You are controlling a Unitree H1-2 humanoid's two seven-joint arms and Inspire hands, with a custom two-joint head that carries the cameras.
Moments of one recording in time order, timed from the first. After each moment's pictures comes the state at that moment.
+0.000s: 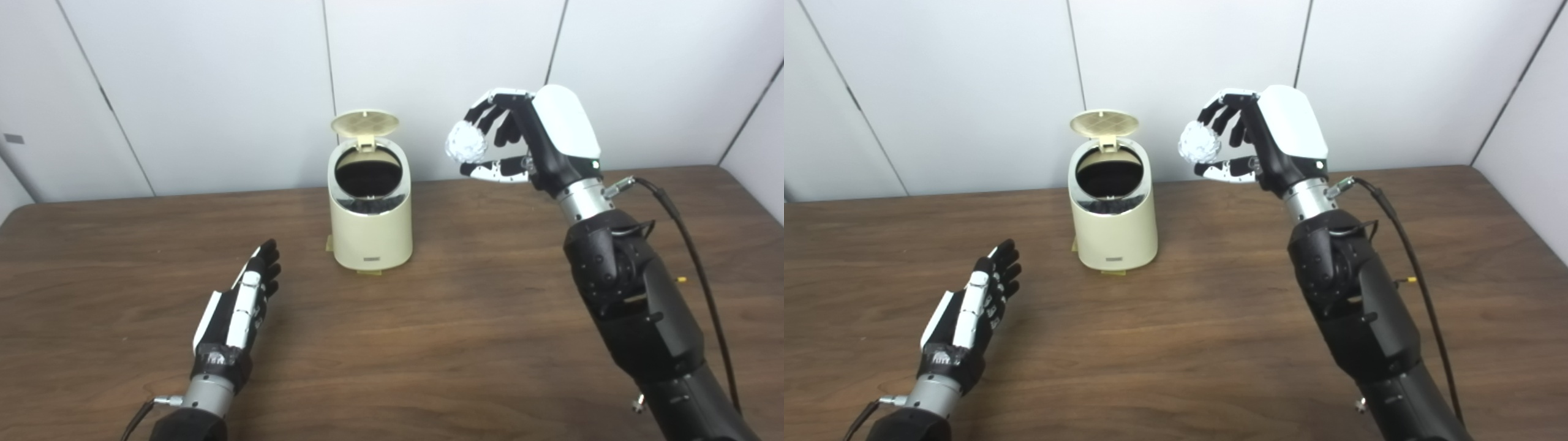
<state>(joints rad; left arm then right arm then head) 0.00 0.08 0.02 -0.32 -0.07 0.33 -0.10 -0.53 -0.29 0.20 -0.16 -0.75 0.15 -0.01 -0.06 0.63</state>
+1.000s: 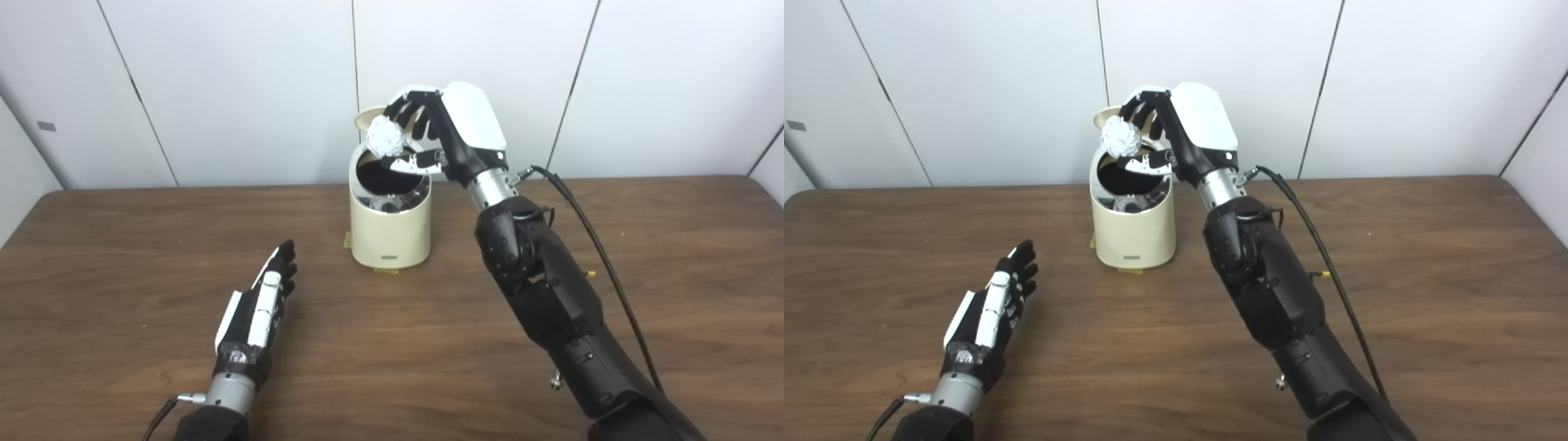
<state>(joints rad) 0.01 0.05 0.00 -0.30 -0.05 0.29 -0.07 -0.70 -0.09 0.27 0.22 -0.79 0.05 -0.17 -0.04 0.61</state>
